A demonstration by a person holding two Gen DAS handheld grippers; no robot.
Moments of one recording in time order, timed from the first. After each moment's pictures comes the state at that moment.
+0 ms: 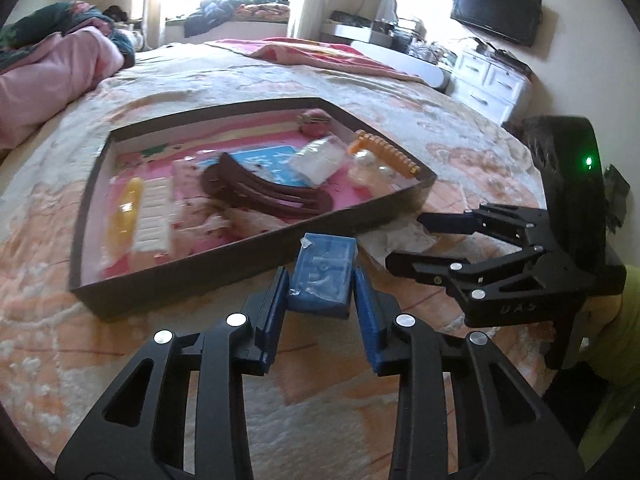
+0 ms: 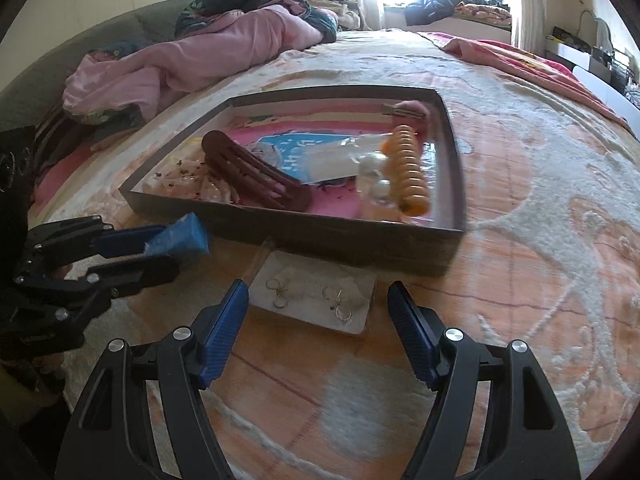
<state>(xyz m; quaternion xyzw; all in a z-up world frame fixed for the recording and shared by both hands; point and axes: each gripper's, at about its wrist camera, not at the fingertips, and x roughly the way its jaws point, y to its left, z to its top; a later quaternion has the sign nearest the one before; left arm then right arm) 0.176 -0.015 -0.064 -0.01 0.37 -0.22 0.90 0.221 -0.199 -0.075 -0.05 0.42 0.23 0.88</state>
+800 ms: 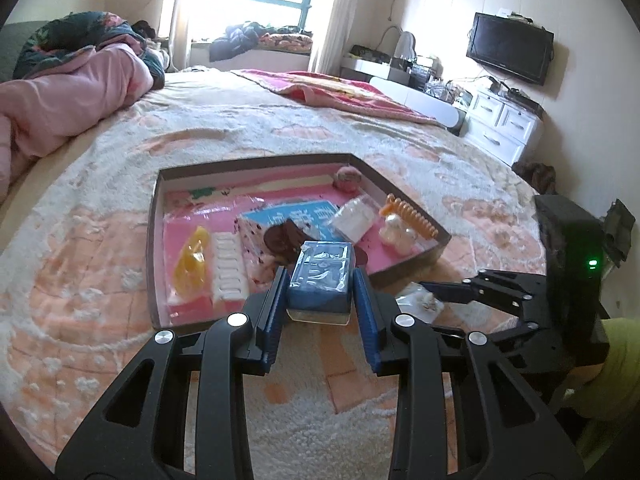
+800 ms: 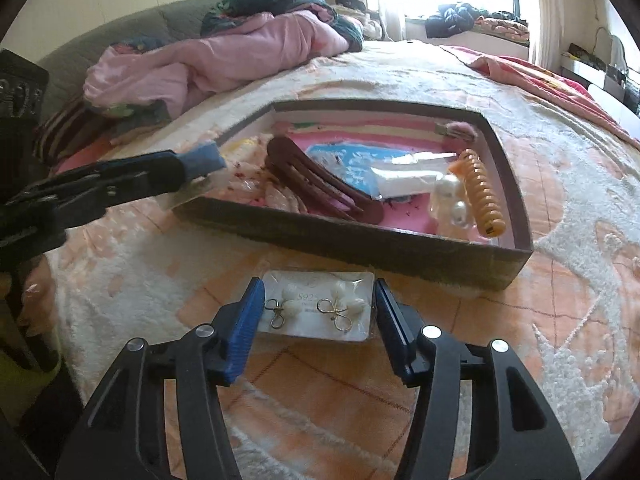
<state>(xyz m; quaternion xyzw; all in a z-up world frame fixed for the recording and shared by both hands) 0.175 0.021 -0.020 -0.04 0.32 -0.20 0.93 0.200 -0.169 -0.058 -0.06 0.39 0.26 0.88</state>
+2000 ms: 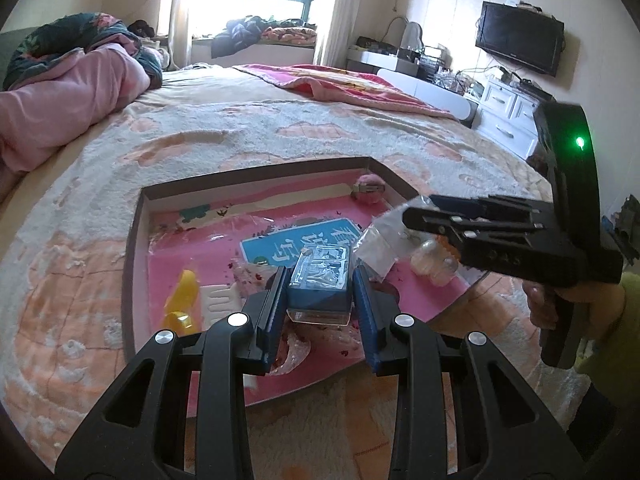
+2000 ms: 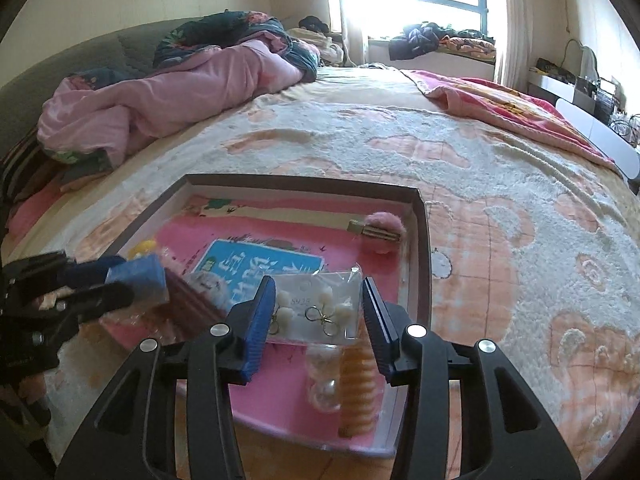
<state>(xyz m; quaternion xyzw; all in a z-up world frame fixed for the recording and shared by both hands) 0.238 0.006 -0.036 -0.02 0.33 -0.19 0.92 0.314 -0.192 -0.034 -0.07 0.36 0.20 0.91</state>
